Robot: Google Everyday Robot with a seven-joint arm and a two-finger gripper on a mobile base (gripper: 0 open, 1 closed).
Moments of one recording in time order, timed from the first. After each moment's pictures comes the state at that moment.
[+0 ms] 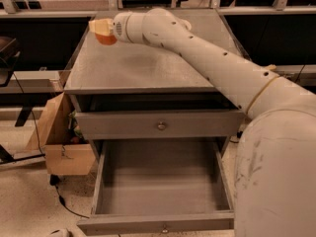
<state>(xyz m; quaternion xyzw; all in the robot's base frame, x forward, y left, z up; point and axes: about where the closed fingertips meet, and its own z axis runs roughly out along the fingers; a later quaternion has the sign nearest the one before) 0.812 0.157 0.944 -0.24 0.73 0.32 0.55</state>
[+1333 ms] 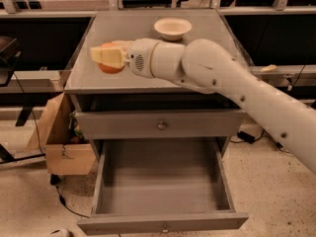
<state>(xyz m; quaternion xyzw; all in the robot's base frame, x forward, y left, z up) 0.629 0.116 0.958 -0.30 0.67 0.40 0.55</state>
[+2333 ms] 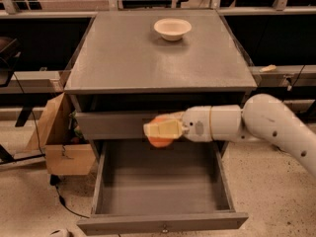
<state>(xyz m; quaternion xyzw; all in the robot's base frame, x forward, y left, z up) 0.517 -0.005 0.802 -0.31 0.75 0.45 0.37</state>
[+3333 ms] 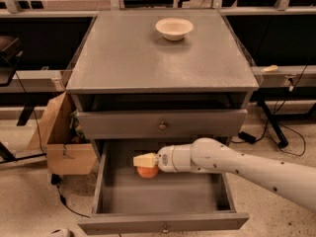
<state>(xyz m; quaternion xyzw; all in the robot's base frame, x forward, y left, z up) 0.546 0.039 0.572 -0.16 0.87 0.38 0.26</state>
